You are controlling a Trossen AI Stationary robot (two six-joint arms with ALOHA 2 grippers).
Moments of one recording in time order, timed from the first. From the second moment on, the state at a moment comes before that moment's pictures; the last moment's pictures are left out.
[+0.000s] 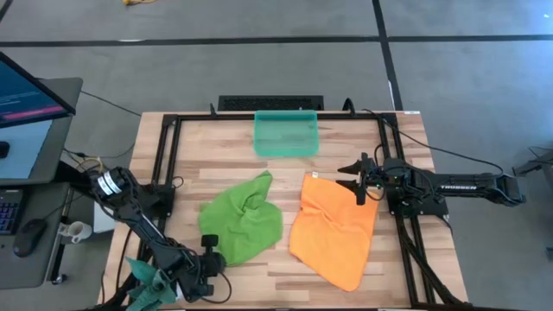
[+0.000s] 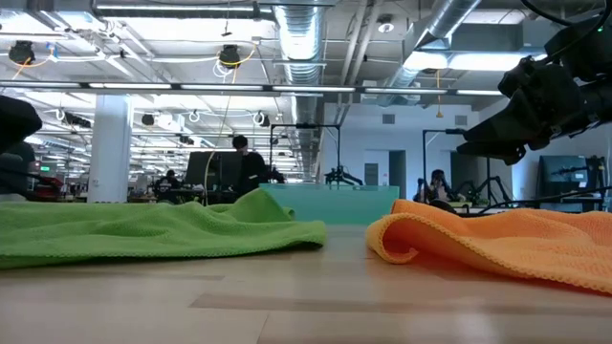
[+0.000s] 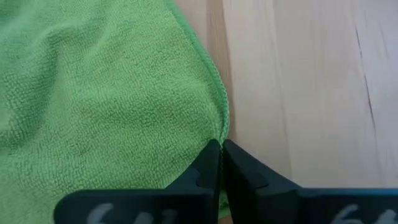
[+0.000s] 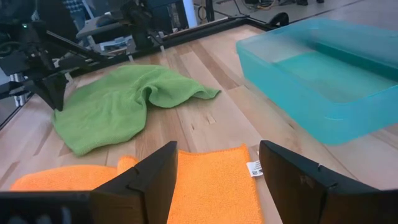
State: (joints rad) left arm -0.94 1.76 0.85 -0.31 -0.50 -0.84; right arm -0.19 0.41 0.01 0.13 -0.03 0.18
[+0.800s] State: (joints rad) left arm -0.95 1.76 1.00 -0.58 -0.56 -0.83; right arm -0.12 0.41 0.01 0.15 -0.03 0.58
